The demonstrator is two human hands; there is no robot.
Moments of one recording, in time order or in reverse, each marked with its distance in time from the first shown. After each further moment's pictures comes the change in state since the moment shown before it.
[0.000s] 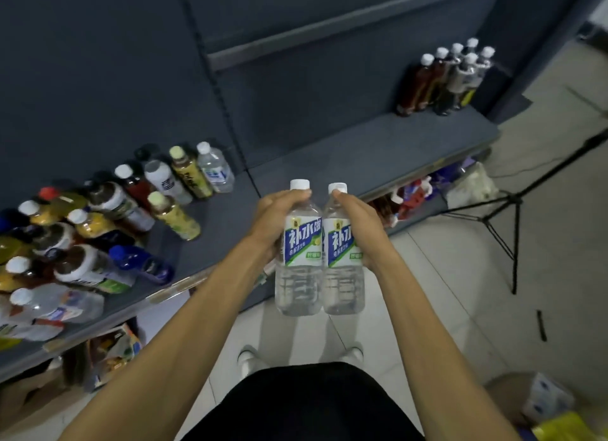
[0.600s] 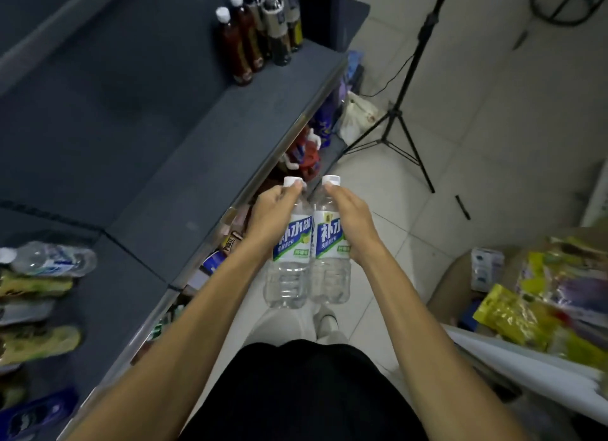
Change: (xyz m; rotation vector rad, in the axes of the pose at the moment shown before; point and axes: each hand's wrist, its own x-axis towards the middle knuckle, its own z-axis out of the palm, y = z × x) left_hand 0.064 -0.052 0.258 0.602 -0.342 -0.016; right_hand 0.016 0.009 -0.229 0.254 0.502 0.047
